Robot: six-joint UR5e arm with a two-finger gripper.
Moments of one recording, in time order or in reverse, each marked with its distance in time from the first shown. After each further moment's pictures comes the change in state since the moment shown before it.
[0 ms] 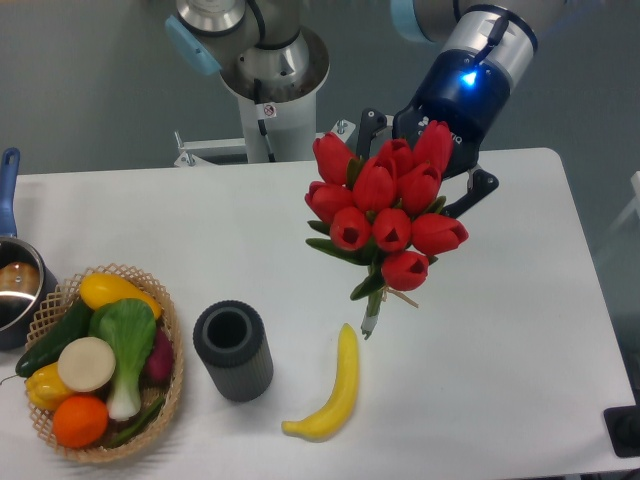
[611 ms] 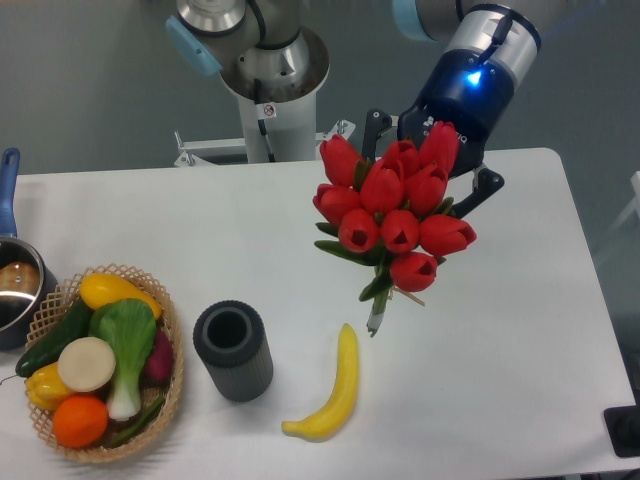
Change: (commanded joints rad) arm 0.002 0.017 -0.009 -0.005 0.116 -0.008
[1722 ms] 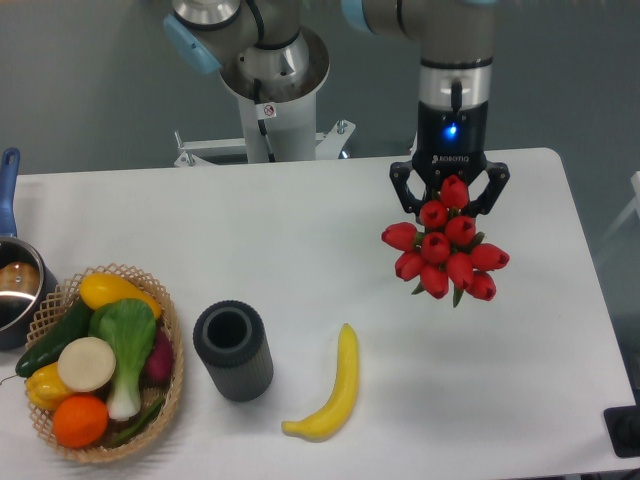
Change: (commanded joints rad) arm -0.034 0.068 -0.293 -0.100 0.912 0.086
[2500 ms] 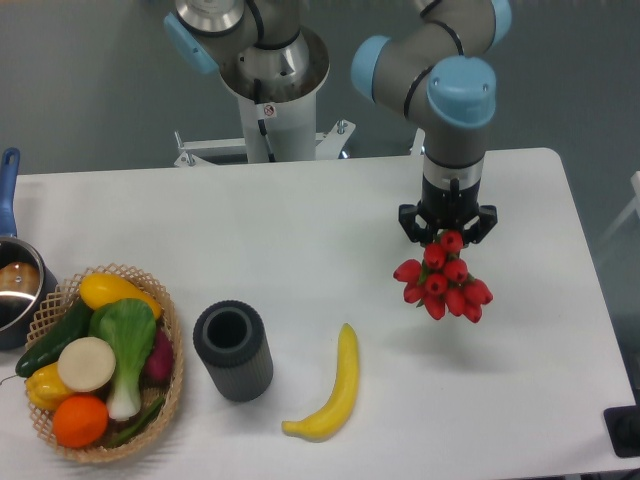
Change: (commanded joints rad) arm -0.014 -0.173 0.000 0.006 0.118 -0.008
